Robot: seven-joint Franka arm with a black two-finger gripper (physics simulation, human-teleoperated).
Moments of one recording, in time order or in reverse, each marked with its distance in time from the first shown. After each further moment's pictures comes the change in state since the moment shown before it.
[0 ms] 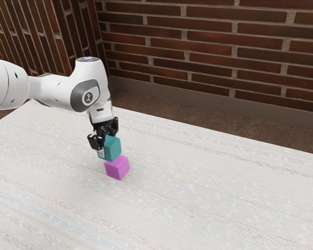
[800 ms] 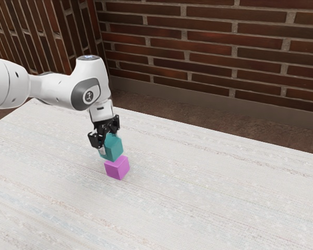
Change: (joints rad) arm -0.001 0.013 0.000 0.019 0.001 -0.003 0.026
